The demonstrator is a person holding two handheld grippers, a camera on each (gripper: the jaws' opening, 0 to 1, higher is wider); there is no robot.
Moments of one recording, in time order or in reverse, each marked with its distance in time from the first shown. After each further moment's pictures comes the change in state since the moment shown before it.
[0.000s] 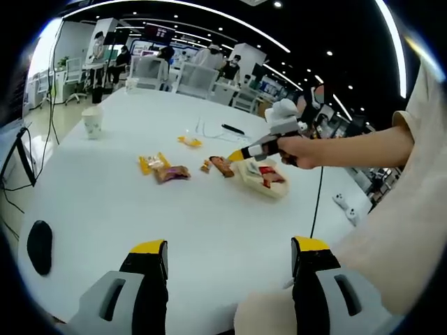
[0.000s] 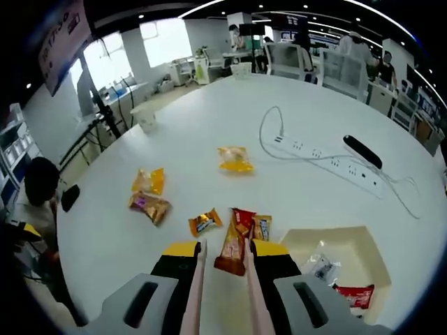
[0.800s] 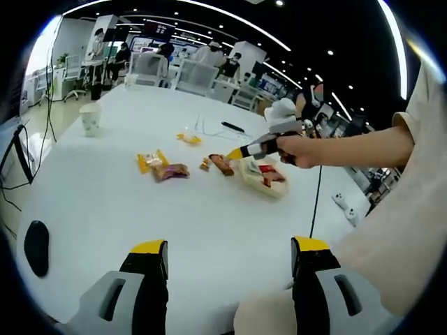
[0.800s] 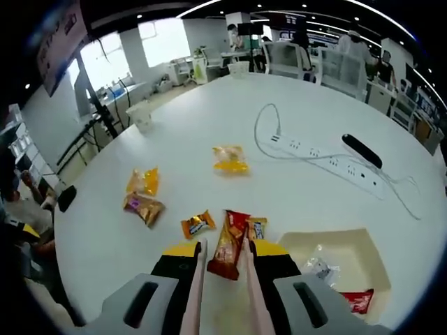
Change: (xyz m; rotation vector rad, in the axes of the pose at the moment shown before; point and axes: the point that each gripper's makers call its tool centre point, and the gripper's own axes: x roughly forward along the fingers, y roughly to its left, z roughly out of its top) left arm 0.007 0.002 0.000 -0.009 0.016 -0.010; right arm 0.007 -0.008 0.003 -0.009 -0.006 -0.002
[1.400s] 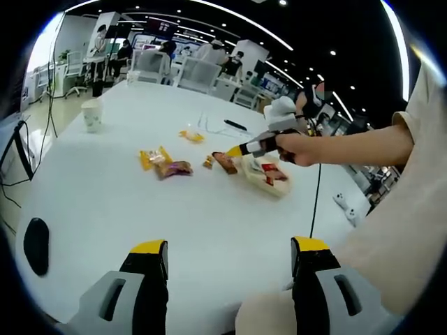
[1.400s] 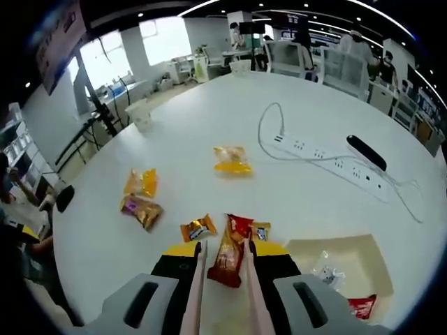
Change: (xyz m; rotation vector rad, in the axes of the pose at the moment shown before) left arm 0.001 0.008 -0.001 -0.016 0.014 0.002; right arm 0.010 0.004 -0.001 -0.005 0.018 0.000
